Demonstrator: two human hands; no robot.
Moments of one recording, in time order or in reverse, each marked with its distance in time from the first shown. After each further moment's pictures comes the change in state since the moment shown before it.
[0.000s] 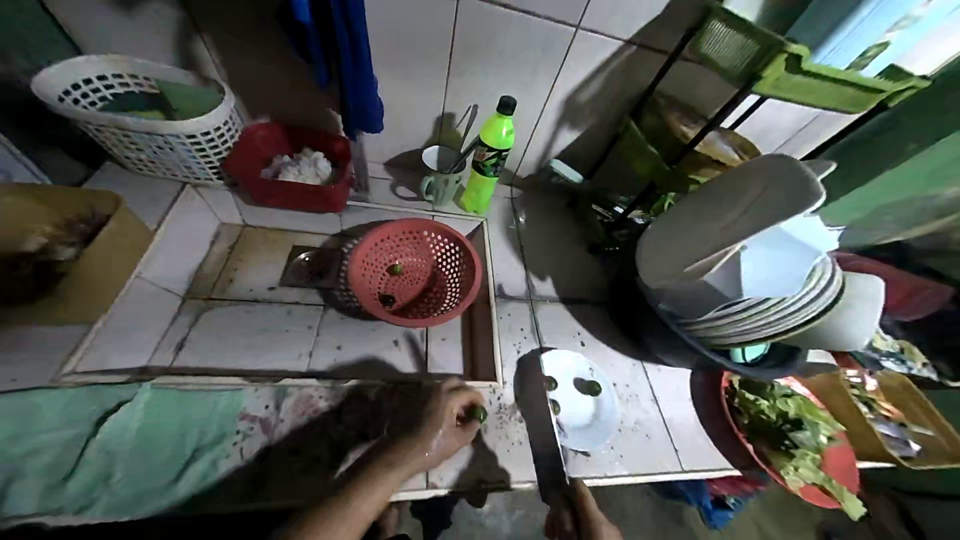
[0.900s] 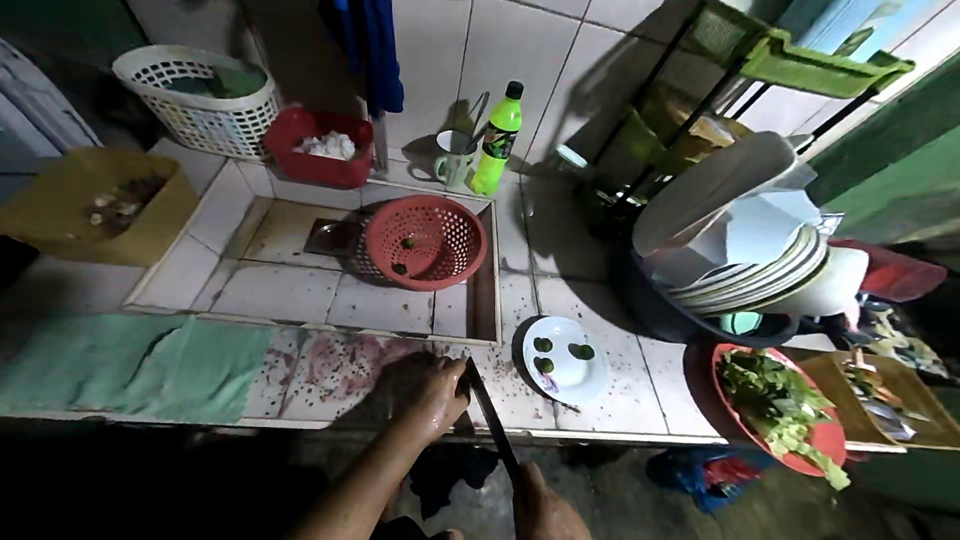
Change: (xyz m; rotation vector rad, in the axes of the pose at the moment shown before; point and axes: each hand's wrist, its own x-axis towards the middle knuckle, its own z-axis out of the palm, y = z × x) left_hand -0.029 -0.005 0.052 0.228 0.162 -0.189; right_hand -0.037 -0.018 0.011 -0.475 -0.310 0.163
